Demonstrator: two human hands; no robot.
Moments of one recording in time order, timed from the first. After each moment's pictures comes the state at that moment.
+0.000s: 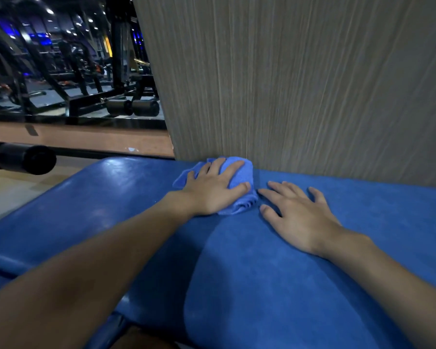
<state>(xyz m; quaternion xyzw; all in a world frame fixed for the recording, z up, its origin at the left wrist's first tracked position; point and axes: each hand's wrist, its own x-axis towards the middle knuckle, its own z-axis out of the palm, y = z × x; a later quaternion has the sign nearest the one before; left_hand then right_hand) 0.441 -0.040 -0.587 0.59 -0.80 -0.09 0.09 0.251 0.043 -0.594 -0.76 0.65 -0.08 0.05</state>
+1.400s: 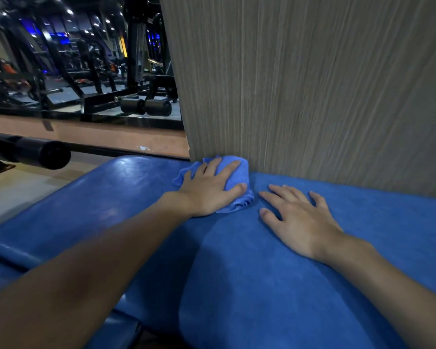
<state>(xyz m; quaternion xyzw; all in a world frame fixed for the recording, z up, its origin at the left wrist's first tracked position) 0.482 -0.056 -0.596 0.61 -0.79 -0.06 0.10 0.280 0.029 -0.594 -0.77 0.63 -0.07 0.06</state>
